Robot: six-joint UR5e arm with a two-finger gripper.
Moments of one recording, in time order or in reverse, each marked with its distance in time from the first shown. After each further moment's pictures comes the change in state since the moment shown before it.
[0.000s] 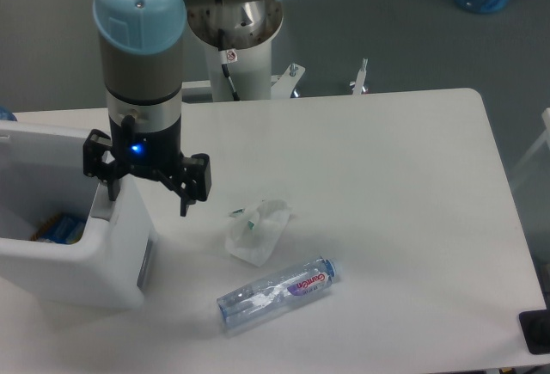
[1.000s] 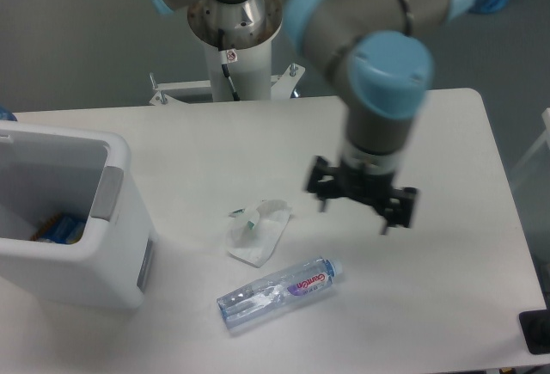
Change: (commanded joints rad) arm 0.443 -0.221 -0.002 0.107 0.158 0.882
